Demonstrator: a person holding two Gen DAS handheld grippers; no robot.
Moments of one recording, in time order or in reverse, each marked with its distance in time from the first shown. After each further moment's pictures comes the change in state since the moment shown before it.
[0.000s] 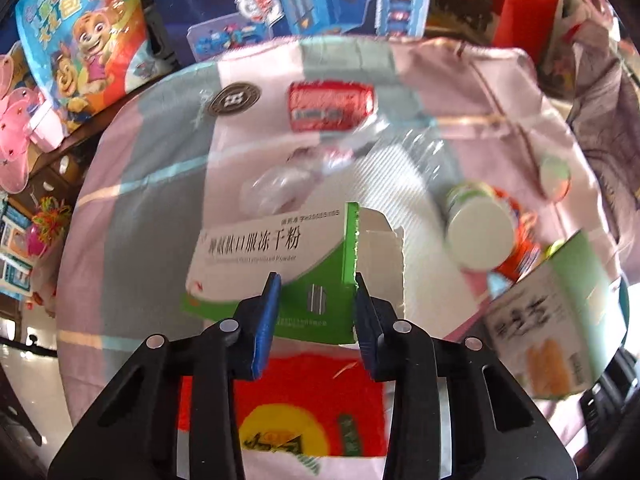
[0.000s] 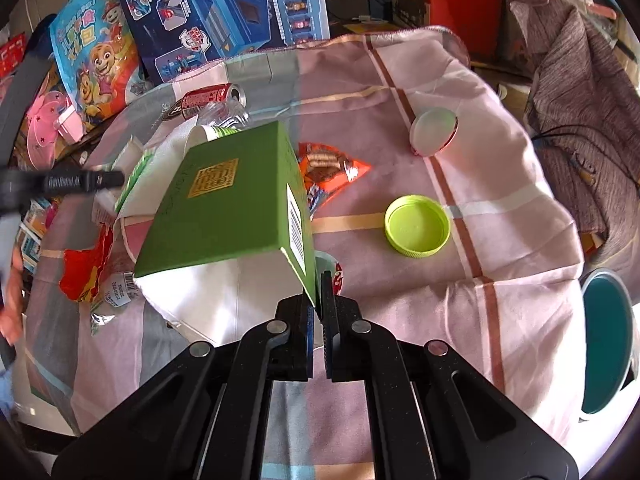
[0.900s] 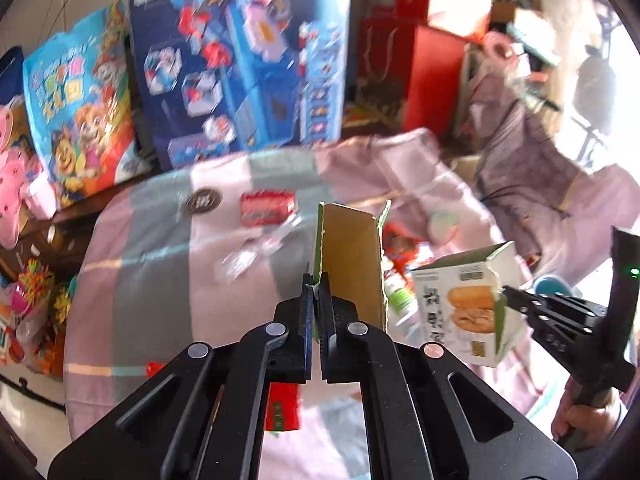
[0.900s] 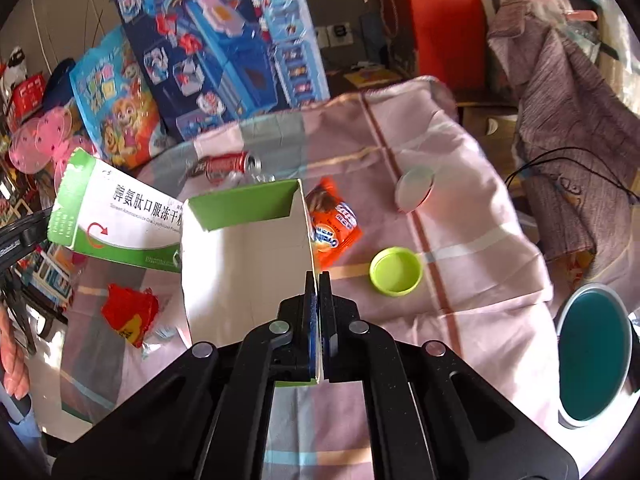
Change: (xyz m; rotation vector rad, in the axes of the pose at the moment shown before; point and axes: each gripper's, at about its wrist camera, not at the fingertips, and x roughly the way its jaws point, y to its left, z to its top) left arm -0.151 -0.030 -0.030 0.093 -0.368 -0.193; right arm -0.091 -0.018 0.020 0.028 -0.192 0.043
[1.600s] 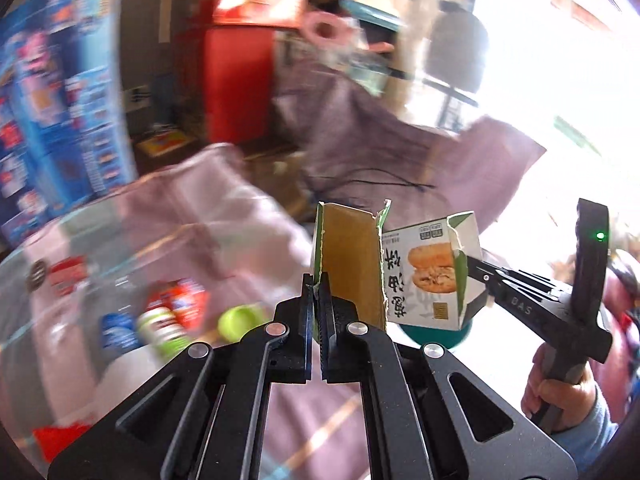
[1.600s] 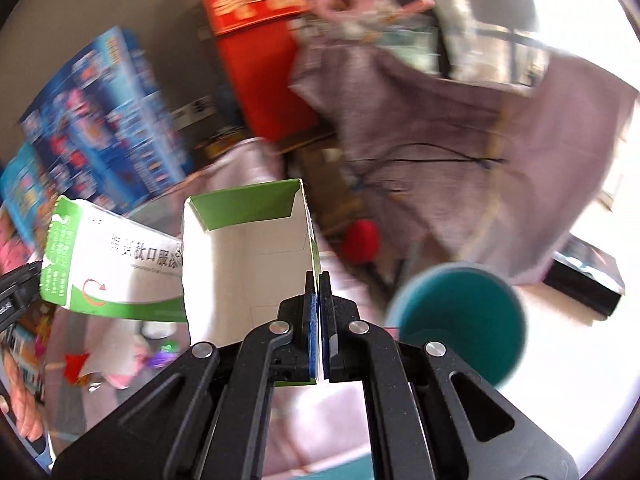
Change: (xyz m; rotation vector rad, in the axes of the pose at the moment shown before) left arm 0.022 -0.224 0.025 0.246 0.009 -0.445; right arm -0.132 -0.202 -0.029 0.315 -0.160 -0.309
